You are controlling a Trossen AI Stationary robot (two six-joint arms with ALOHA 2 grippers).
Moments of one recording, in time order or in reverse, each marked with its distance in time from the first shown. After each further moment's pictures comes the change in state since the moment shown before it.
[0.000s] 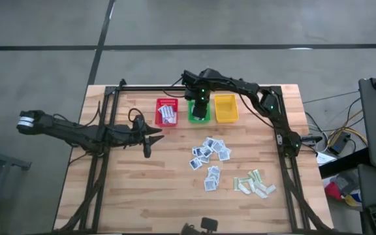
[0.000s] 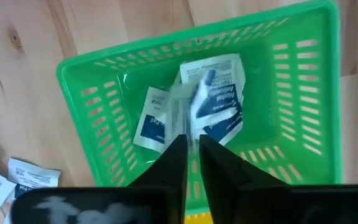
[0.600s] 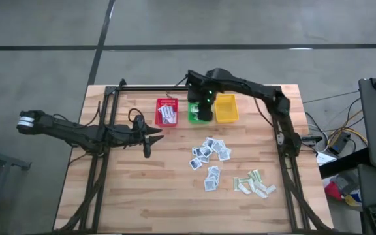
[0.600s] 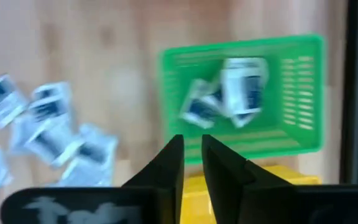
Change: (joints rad) left arm 0.000 0.000 0.000 0.000 0.000 0.000; right arm 0.101 -0.231 -0.081 -0.051 -0.002 -0.032
